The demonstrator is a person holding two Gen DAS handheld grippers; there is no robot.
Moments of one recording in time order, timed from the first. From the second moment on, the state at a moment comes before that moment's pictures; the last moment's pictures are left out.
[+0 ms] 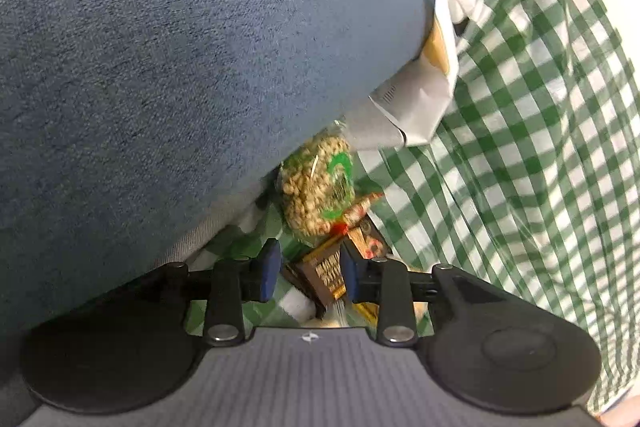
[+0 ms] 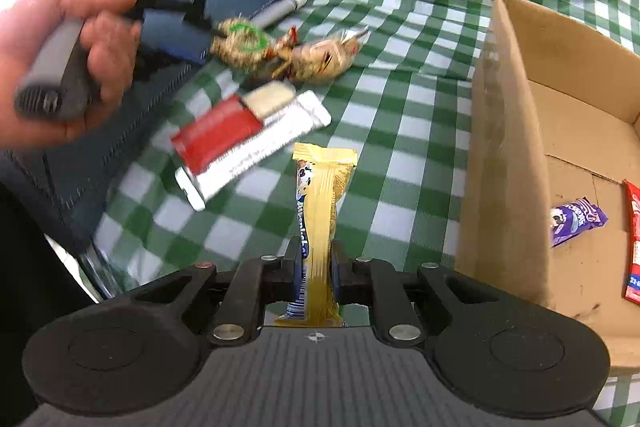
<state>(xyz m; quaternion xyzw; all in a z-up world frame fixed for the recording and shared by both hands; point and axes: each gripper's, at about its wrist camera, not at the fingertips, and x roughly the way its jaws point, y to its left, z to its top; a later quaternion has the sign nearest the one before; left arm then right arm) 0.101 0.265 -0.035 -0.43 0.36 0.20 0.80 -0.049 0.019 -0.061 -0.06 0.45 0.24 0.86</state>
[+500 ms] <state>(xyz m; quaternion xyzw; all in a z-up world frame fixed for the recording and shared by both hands) 0.146 0.259 -0.063 -0.40 0.36 0.30 0.79 -0.031 0.025 -0.095 -0.07 0.49 0.23 0.84</state>
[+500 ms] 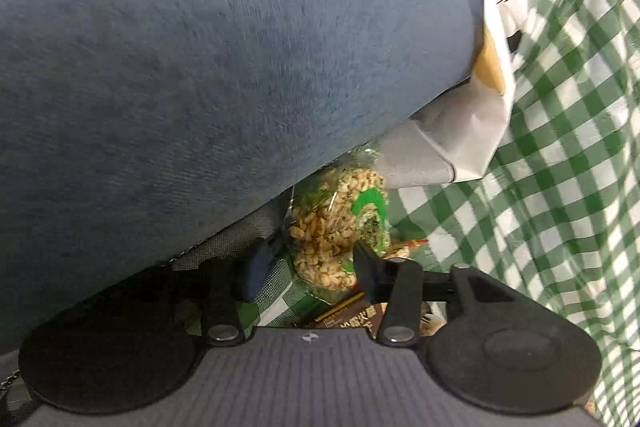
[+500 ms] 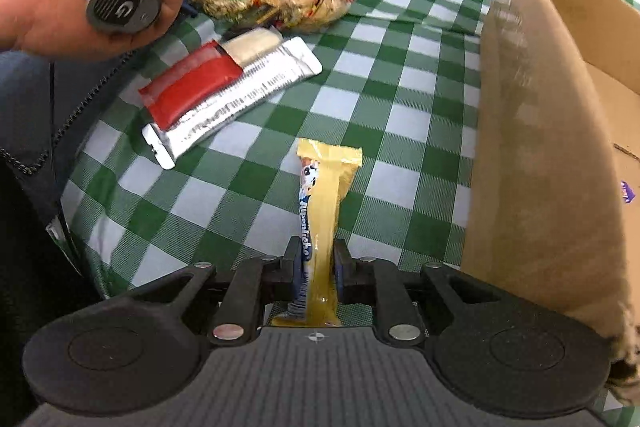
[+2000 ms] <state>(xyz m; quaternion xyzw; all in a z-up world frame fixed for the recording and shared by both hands) 0.094 0.209 -0.032 -0.25 0.50 0.08 0.83 -0.044 0.024 -0.093 -0.07 0.49 0.22 0.84</state>
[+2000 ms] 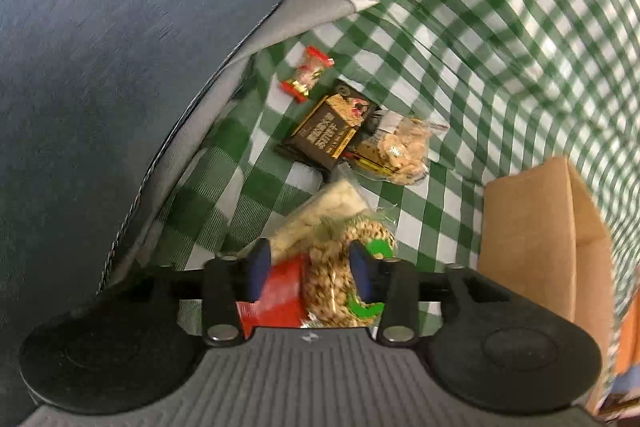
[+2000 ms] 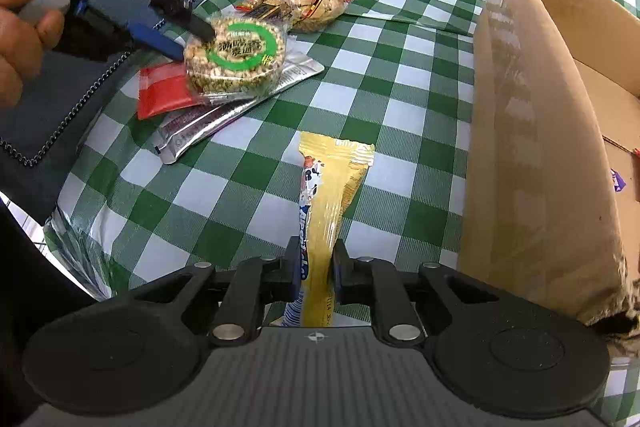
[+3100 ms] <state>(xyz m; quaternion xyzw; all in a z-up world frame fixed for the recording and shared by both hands) 0.121 0.088 -0.076 0.12 0.54 -0.08 0.83 -0.035 0.024 -0.099 -0.08 0.50 0.22 0.83</state>
